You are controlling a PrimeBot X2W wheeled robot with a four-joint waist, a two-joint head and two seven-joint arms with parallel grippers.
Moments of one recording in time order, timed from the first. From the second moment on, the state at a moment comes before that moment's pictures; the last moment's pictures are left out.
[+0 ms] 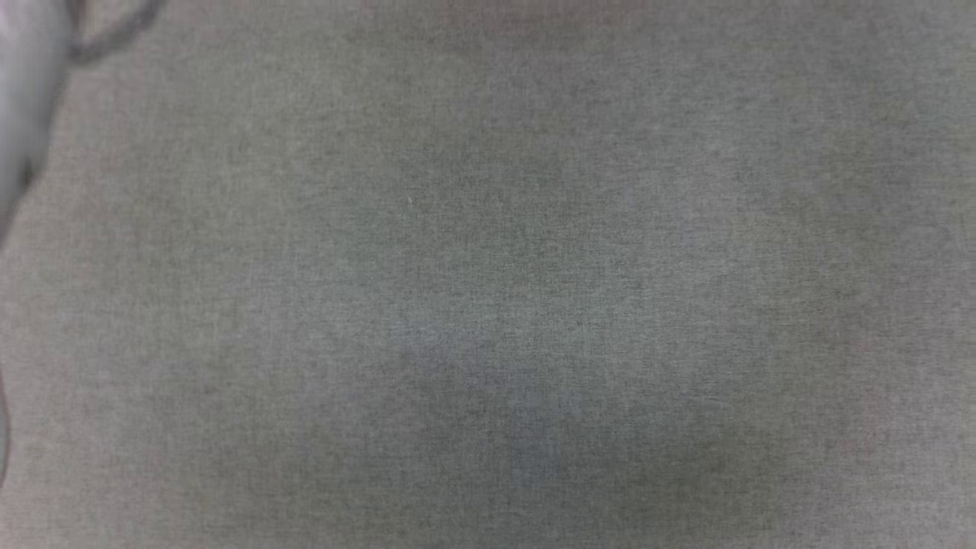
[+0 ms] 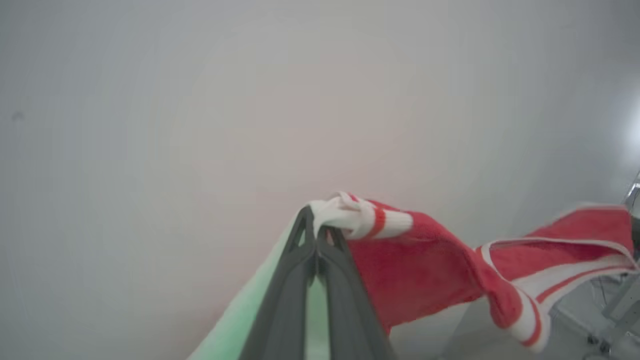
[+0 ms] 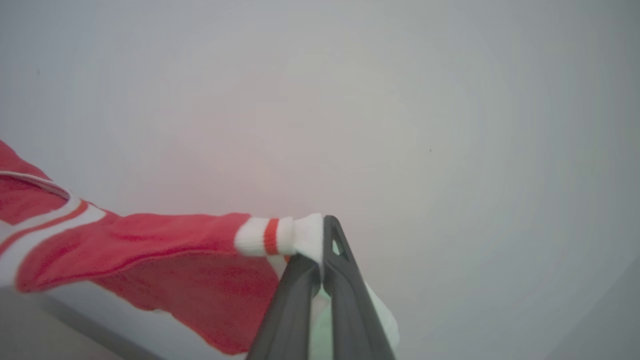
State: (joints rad) left arm -1.74 0.43 -0.95 0.91 -1.33 -0.13 -0.24; right arm -1.77 -0.46 0.83 0.96 0.77 0.13 -0.13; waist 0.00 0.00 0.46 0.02
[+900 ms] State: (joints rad) left arm -0.55 0.82 -0.98 0.09 -1.34 -0.11 -0.26; right arm -0.62 -1.02 0.85 0.05 1.09 0.13 0.14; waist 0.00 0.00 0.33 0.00
